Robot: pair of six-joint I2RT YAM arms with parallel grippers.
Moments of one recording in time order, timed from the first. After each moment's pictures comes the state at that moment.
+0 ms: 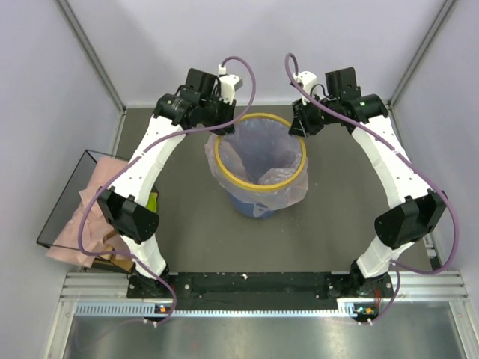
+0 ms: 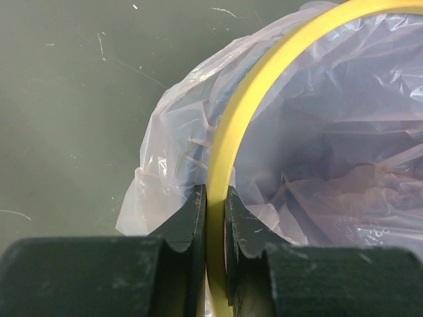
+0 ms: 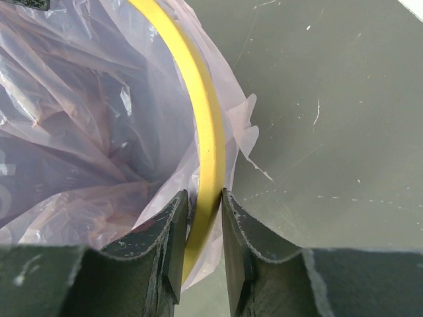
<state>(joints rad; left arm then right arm) -0.45 1.78 2.03 -0.98 0.24 0.03 0.32 1.66 1.85 -0.93 -0.48 -0.25</state>
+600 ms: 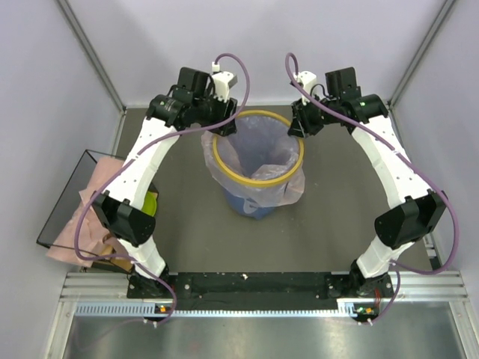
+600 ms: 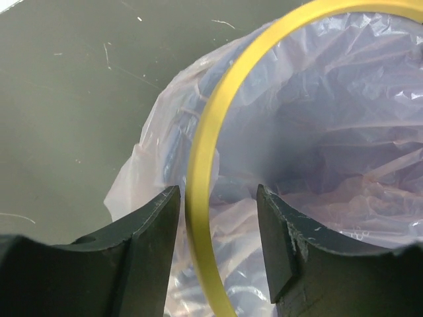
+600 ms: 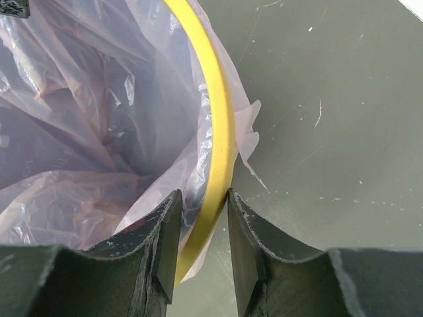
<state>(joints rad) -0.42 1.75 2.01 -0.96 0.27 0.03 0.32 1.66 1.85 -0.93 -0.48 -0.25</state>
